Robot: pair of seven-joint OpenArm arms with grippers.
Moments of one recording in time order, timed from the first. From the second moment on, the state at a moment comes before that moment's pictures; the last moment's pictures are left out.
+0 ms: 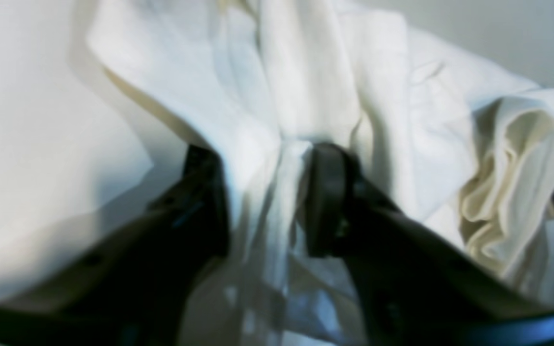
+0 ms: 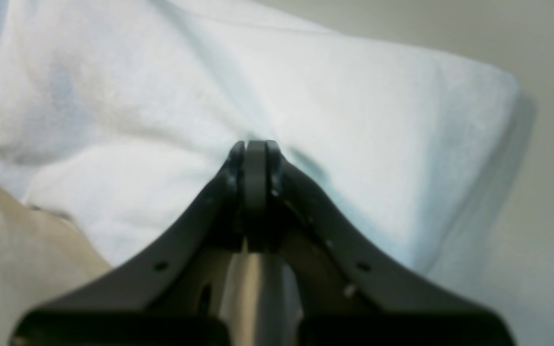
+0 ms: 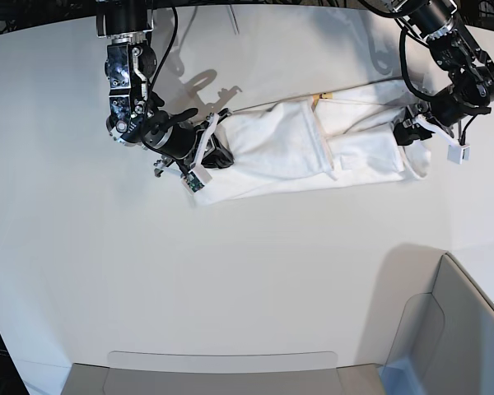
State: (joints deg) left arm 2.9 -11.2 -46.7 80.7 -42.7 -33.9 76.2; right arm -1.0 1.0 -2.2 86.7 11.4 40.0 -41.5
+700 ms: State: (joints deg) left arm -15.0 -13.0 -43.3 83.9 -3.6 -33.5 78.2; right arm -1.8 -2.4 -2.2 94.4 8.6 40.2 -44.6
